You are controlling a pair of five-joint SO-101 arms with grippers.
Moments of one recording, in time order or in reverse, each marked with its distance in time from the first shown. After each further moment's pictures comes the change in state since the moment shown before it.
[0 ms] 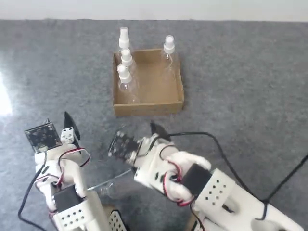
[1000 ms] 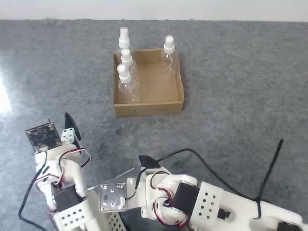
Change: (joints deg) left arm 0.0 0.0 0.7 0.0 0.0; right arm -14.4 0.1 6.6 7.0 8.5
